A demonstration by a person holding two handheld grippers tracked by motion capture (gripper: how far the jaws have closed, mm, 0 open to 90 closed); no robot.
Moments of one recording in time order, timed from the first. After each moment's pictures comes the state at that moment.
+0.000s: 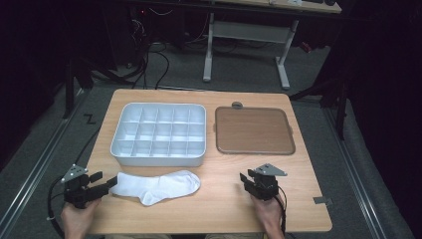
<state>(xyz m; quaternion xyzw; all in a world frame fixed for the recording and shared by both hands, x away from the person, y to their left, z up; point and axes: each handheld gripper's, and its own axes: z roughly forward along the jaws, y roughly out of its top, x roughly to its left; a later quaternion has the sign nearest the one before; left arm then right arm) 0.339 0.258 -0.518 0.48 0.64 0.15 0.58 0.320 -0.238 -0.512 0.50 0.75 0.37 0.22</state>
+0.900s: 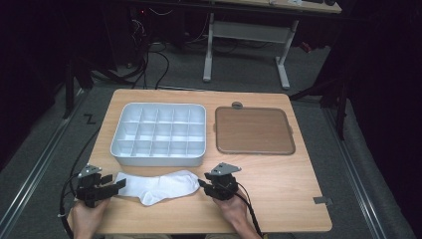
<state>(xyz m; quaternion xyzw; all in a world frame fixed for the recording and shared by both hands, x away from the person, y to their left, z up) 0.348 0.235 -0.531 0.50 0.67 0.13 0.54 0.334 -0.129 -0.513 0.39 0.82 0.39 0.14</state>
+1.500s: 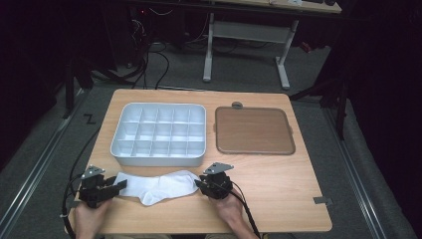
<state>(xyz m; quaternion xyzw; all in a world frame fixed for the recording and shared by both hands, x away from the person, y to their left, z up) 0.346 0.230 -0.534 0.51 0.66 0.13 0.54 0.342 -0.117 -0.525 0.39 0.84 0.37 0.12</state>
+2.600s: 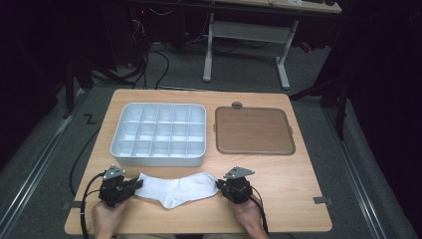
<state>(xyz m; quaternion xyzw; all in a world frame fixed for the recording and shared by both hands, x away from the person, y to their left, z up) 0.340 0.172 -0.533 0.55 0.62 0.10 0.55 0.325 -0.174 -0.524 0.42 0.83 0.35 0.14</state>
